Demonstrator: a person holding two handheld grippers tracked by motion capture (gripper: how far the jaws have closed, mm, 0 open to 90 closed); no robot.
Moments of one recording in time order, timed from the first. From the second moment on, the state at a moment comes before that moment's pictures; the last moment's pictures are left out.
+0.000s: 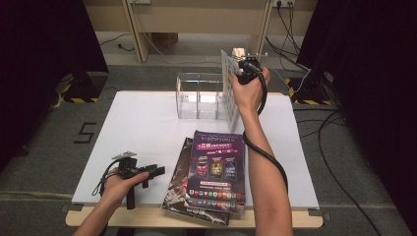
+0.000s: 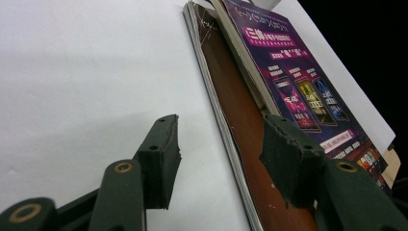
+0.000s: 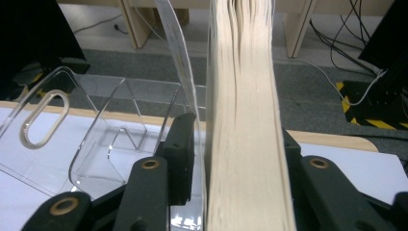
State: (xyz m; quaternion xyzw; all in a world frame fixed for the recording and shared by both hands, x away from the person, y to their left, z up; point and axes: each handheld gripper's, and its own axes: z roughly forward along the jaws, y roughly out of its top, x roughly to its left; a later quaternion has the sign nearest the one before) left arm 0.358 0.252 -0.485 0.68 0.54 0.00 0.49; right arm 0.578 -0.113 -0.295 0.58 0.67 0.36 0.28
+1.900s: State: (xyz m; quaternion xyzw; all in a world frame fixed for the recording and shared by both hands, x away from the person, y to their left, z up) left arm 0.358 0.249 -0.488 0.68 0.54 -0.01 0.49; right arm 0.583 -0.119 -0.293 0.59 0.65 0.38 0.29
